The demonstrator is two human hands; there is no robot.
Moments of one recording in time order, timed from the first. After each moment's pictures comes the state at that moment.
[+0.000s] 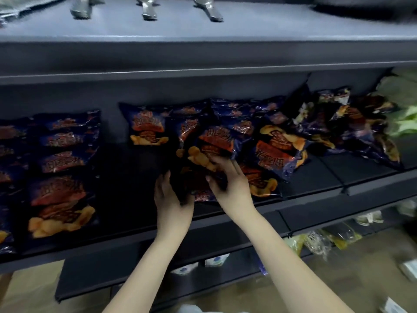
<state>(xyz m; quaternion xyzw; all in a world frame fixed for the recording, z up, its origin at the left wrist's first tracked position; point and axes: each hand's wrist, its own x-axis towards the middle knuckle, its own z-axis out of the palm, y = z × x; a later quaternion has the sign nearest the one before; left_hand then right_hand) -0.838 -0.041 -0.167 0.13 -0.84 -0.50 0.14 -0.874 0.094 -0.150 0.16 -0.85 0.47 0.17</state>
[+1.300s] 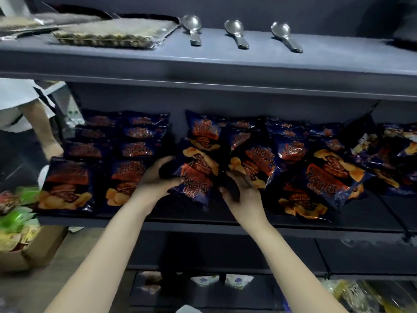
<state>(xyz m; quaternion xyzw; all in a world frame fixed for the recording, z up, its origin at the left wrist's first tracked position) -0.823 -0.172 -0.110 0.18 -0.75 -0.63 0.07 -0.868 0.040 -0.156 0.22 -0.87 0.42 0.08</state>
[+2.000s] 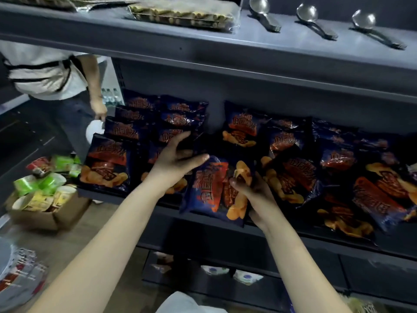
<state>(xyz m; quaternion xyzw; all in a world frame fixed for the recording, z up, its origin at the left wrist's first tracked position) -0.798 -0.208 -0.085 0.13 -0.76 -0.62 0.12 -0.856 -0.018 -0.132 0.10 -0.61 0.75 -0.23</state>
